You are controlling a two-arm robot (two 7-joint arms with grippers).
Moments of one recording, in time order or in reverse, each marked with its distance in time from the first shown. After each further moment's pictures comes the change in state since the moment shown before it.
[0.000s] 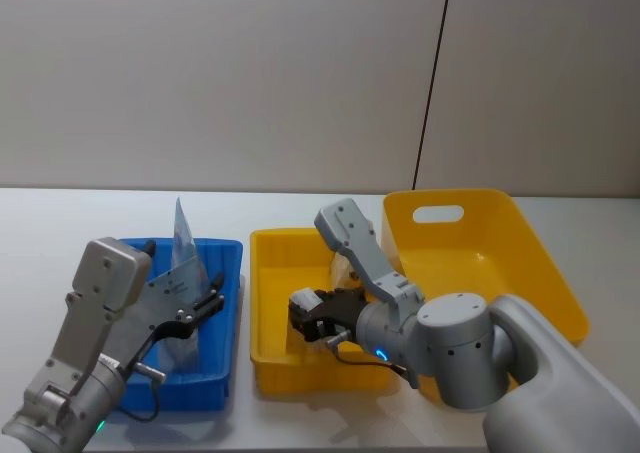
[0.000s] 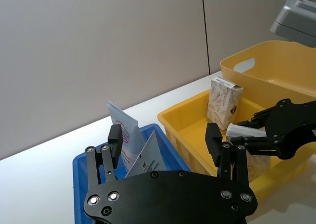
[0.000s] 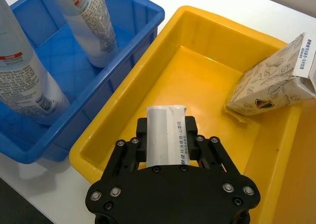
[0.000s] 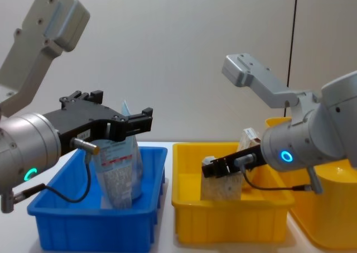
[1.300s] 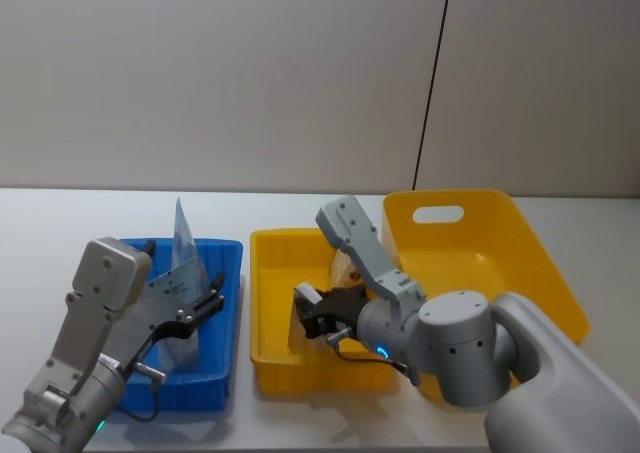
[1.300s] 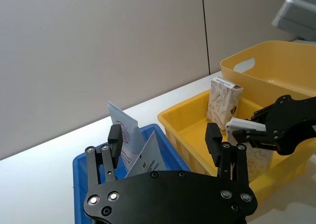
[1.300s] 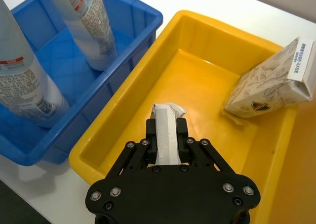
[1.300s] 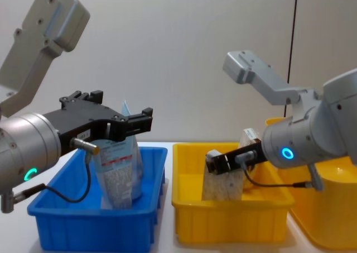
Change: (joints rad) left arm 0.000 0.000 0.000 0.000 0.000 0.000 0.000; right arm -0.001 0.001 0.004 -0.007 -0.002 -0.002 -0.002
